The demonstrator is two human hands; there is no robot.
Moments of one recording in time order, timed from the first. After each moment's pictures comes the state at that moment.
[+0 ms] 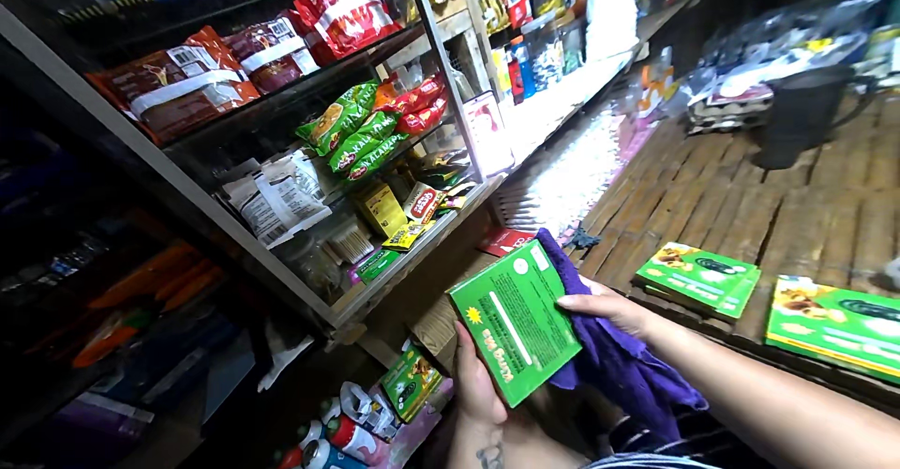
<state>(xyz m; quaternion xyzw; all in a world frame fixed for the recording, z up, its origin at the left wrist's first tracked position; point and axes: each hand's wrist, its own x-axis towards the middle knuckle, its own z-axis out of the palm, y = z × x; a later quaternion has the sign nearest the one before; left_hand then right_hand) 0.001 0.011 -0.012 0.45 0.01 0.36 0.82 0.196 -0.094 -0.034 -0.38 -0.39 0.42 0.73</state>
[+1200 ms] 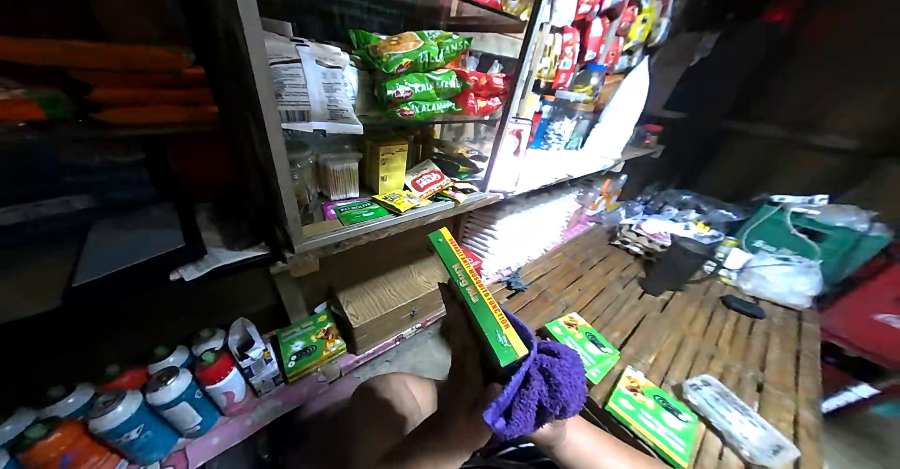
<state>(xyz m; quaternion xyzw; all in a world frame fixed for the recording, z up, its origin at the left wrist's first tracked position) -0.007 -0.033 -0.051 0.72 -0.06 0.49 0.49 0.107 -0.116 -0.008 -0.34 -0.69 -0.07 0.64</state>
